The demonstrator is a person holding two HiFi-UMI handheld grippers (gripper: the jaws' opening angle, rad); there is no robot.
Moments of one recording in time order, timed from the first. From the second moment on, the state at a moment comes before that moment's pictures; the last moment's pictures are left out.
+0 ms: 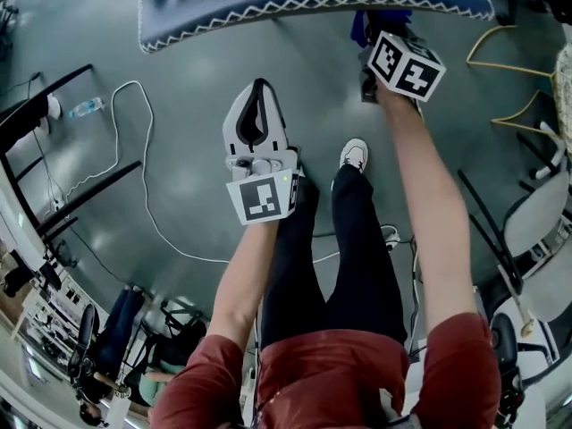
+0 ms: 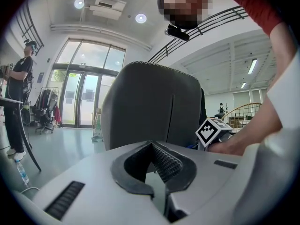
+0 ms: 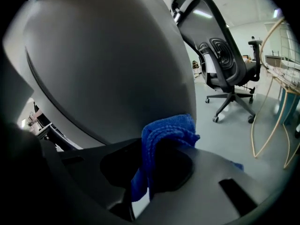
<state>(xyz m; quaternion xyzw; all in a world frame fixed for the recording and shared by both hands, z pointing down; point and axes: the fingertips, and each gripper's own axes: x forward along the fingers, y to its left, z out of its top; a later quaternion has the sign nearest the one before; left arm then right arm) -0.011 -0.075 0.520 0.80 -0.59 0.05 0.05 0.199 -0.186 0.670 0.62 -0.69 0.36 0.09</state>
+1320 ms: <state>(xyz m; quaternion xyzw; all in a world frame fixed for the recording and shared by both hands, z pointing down) -0.021 0.023 0.260 0.82 -0.57 0.07 0.00 0.153 -0.103 0.360 0.58 -0.75 0.29 0.11</state>
